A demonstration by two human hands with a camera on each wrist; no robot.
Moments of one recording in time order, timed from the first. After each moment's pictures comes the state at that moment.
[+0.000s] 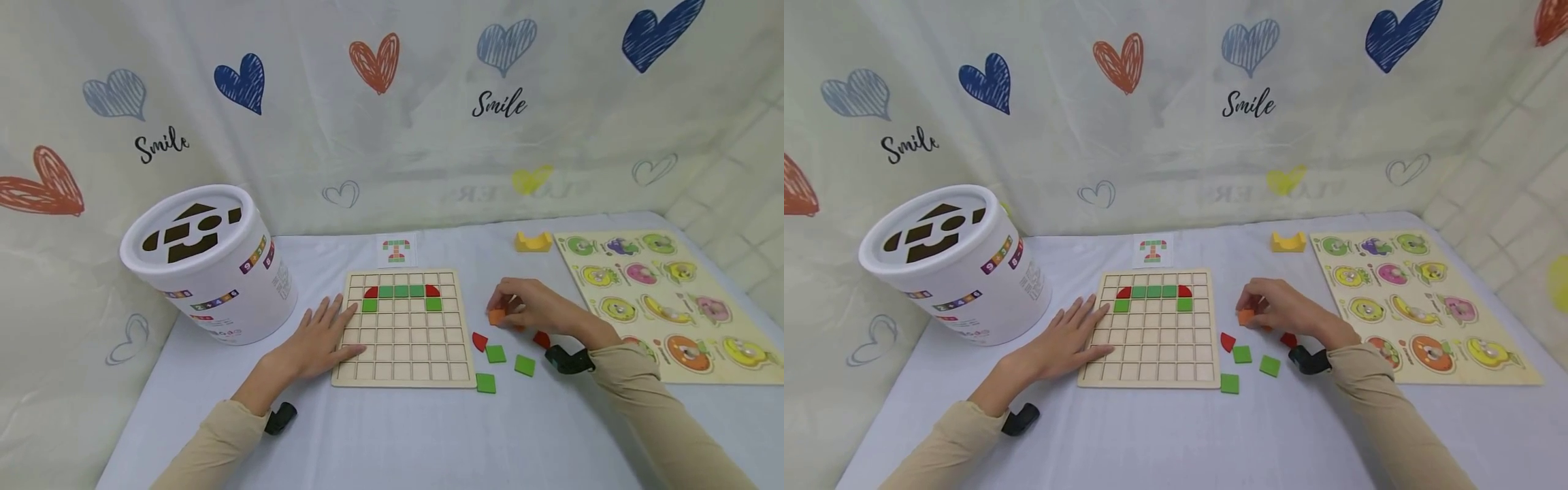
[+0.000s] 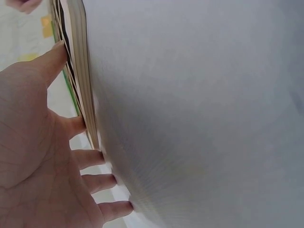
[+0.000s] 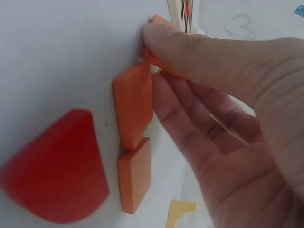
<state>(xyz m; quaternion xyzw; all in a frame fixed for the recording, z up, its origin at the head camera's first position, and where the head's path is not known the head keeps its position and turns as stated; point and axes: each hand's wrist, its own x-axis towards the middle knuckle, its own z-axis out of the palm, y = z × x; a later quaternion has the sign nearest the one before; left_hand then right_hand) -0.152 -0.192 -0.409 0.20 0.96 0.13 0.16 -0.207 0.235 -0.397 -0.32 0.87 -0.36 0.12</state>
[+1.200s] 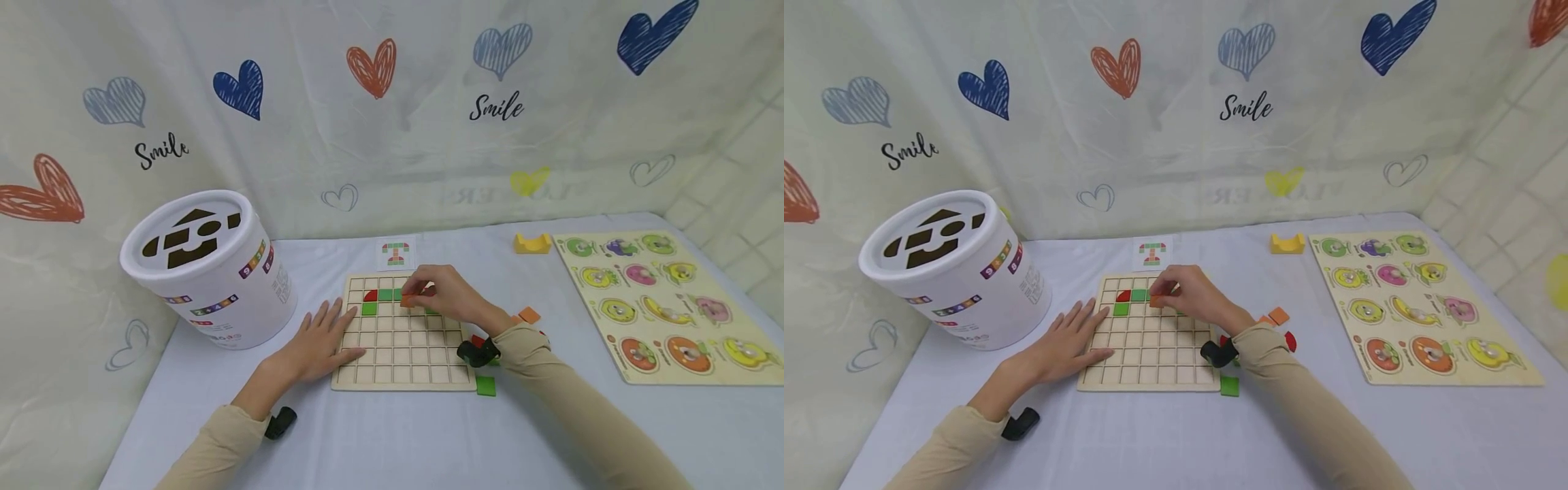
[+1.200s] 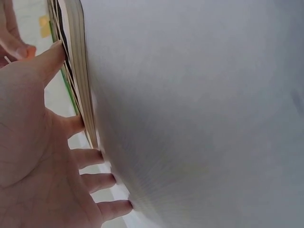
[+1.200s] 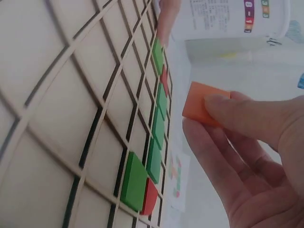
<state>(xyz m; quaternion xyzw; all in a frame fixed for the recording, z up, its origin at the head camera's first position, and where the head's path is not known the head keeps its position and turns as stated) -0.153 -0.191 -0.407 0.19 0.96 0.13 0.16 -0.225 0.102 -0.389 -0.37 0.81 -0.46 0.03</state>
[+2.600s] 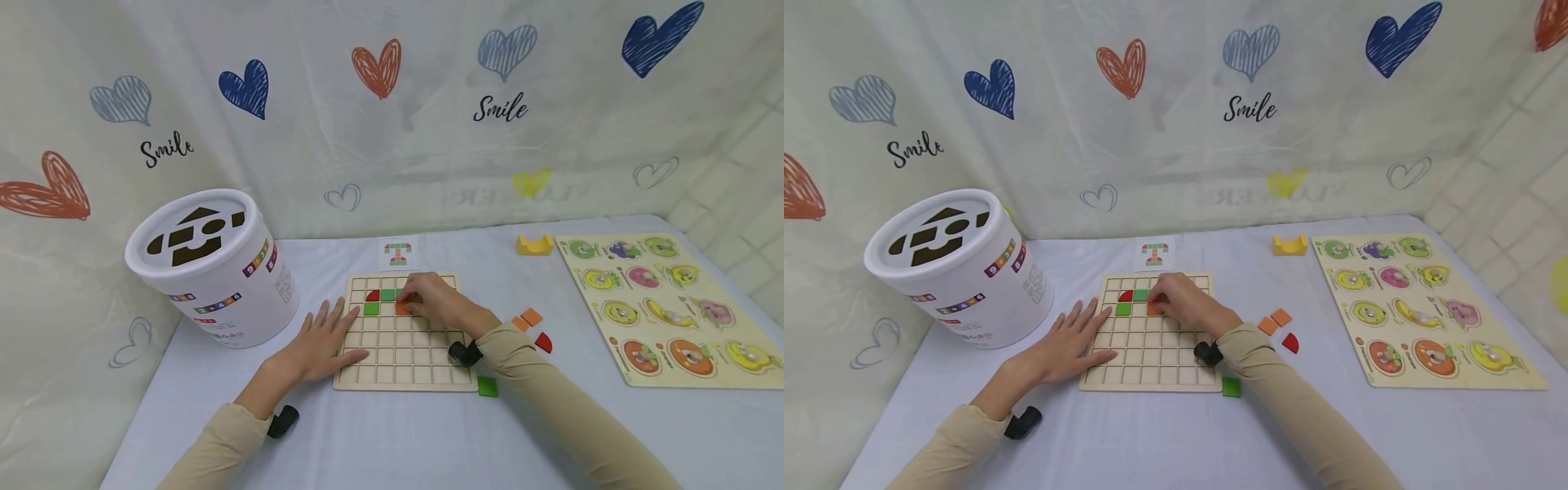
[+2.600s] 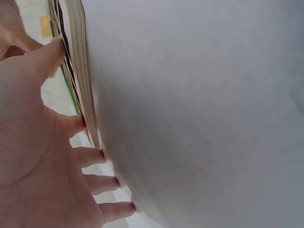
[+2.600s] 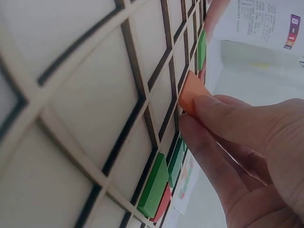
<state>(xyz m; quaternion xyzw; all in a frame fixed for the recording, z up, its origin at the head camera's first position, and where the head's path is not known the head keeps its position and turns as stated) -0.152 -0.192 -0.409 0.19 0.96 0.12 0.17 -0.228 0.080 -0.396 -0.38 0.87 -0.31 0.05</state>
